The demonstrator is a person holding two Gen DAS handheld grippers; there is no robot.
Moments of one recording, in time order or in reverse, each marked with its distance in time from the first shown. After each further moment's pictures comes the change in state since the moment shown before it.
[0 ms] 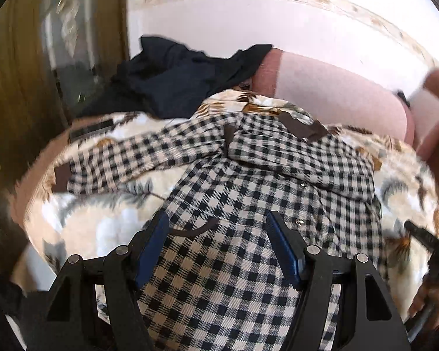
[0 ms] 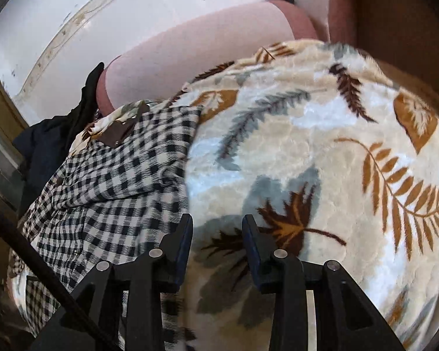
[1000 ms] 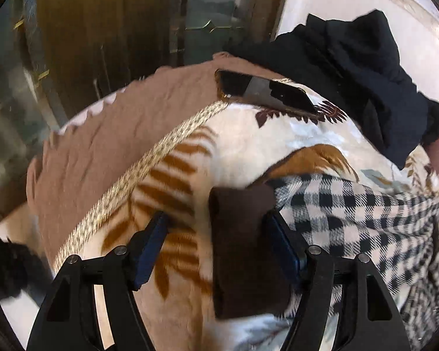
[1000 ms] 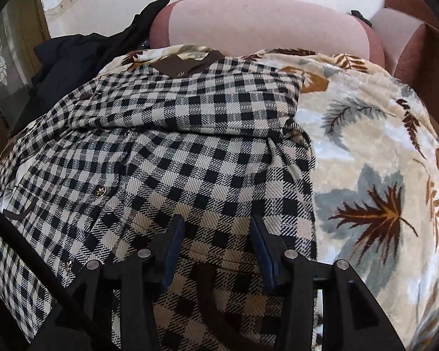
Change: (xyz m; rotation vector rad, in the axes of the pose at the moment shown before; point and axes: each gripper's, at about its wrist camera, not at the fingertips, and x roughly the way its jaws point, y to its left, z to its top) left arm 0.177 0.340 0.050 -0.428 0.142 0.306; right arm 0.056 0.116 -0.056 -0.316 0.143 -0.060
